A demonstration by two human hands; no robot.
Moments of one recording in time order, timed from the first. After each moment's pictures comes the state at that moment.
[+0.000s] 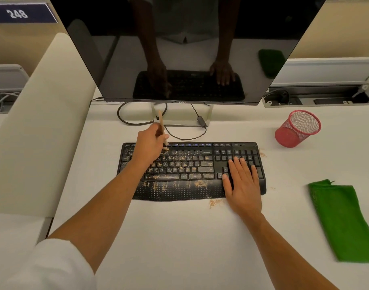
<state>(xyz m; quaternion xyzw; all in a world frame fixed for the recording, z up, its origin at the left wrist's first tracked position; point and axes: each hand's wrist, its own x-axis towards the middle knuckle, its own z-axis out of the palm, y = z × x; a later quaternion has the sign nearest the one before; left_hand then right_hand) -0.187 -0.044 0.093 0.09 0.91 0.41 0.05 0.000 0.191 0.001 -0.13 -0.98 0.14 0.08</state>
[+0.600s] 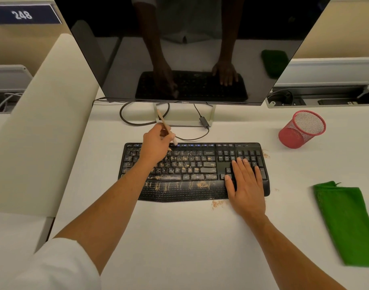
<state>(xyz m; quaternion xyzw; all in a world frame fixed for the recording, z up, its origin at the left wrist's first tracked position) -0.187 -0.036 0.085 0.05 0.87 0.48 0.07 -0.001 0.190 0.001 -0.13 -0.98 0.14 0.10</state>
